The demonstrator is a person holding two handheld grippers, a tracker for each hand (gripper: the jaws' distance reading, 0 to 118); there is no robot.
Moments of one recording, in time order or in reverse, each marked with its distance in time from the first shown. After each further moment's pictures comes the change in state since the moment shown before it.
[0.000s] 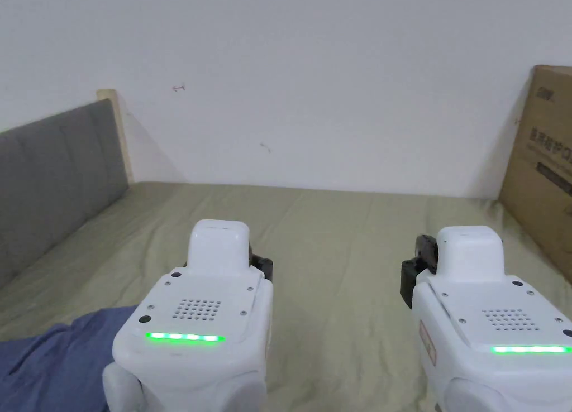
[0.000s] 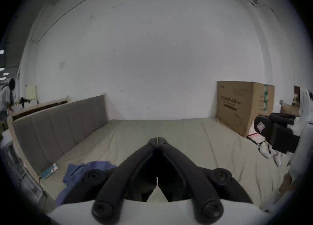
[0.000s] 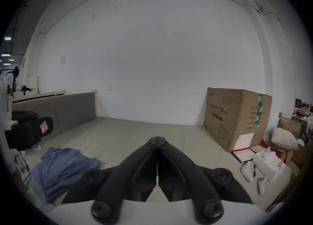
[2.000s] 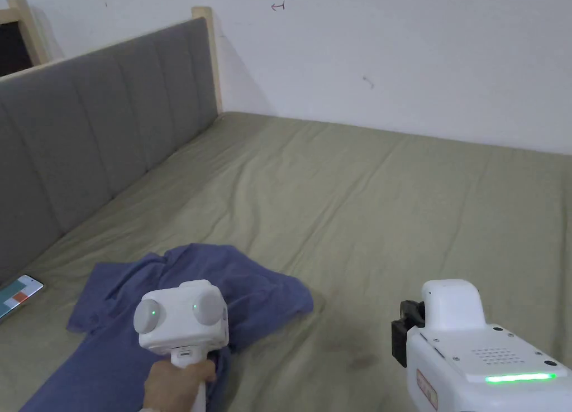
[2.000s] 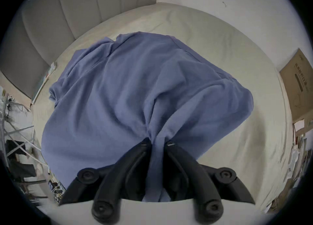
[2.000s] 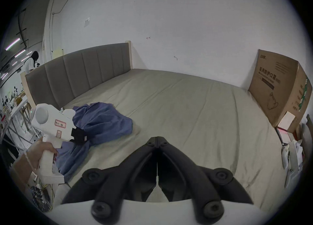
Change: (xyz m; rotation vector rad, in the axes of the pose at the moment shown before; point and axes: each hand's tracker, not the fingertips) left arm -0.197 -0.201 -0.189 -0.965 0.289 0.270; right arm -0.104 -0.097 -0.090 -0.438 0.290 0.041
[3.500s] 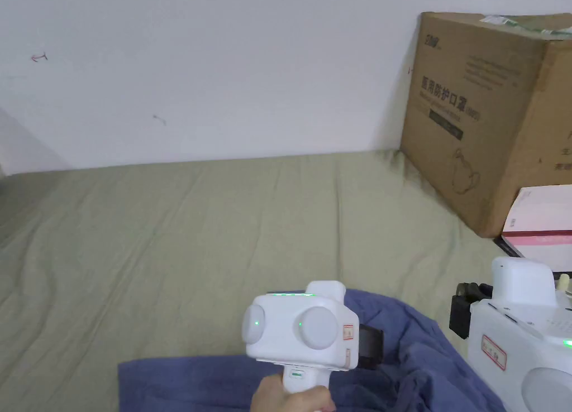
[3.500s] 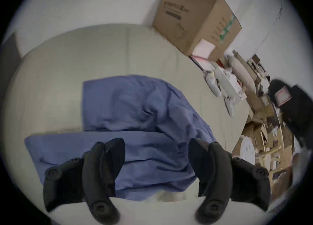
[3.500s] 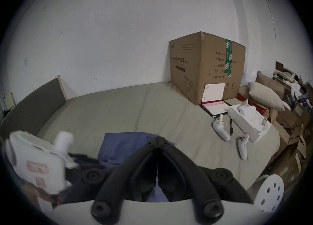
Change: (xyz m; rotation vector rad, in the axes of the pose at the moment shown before) left arm 0.362 -0.120 0.153 0.035 -0.690 -0.618; right arm 0.230 -0.038 0.164 0.095 -0.495 -0.333
